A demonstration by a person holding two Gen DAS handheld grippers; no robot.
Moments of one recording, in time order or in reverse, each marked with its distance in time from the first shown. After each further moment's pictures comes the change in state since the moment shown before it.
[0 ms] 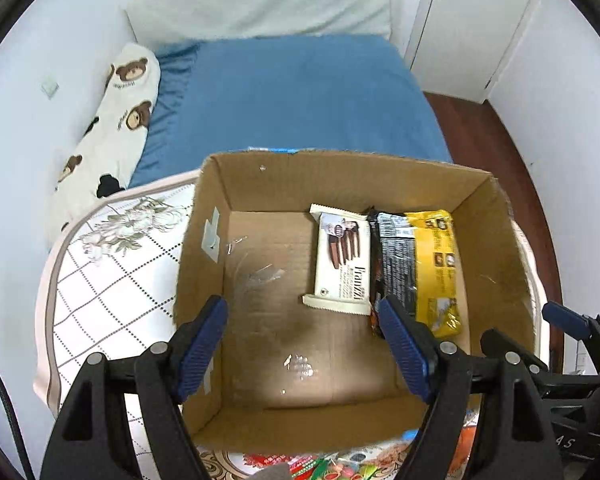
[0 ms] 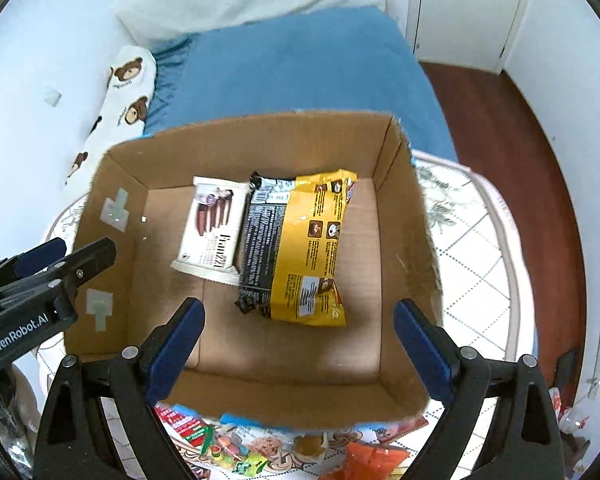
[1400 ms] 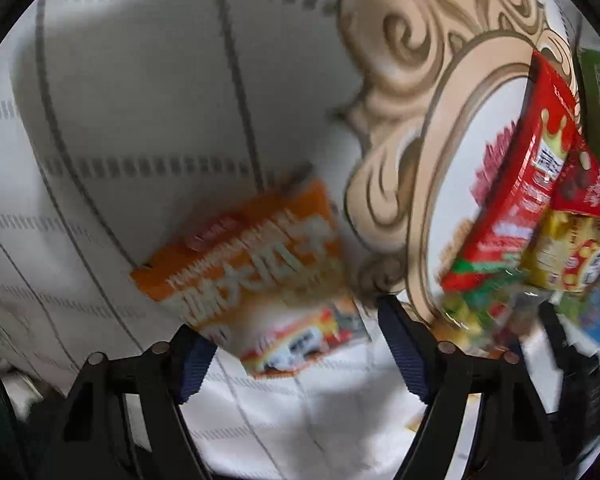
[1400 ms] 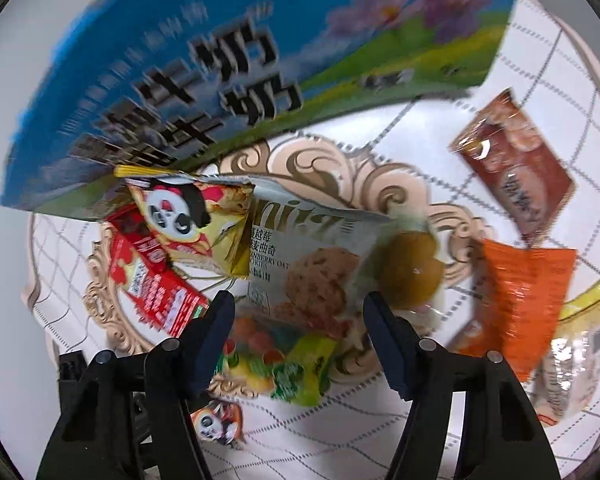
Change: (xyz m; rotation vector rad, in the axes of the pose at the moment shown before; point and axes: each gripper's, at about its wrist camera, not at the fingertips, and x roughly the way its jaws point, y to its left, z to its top) left arm 0.131 0.120 -0.316 -0.876 0.609 -0.155; right arm 0.097 0.016 -0.206 0.270 0.221 0.145
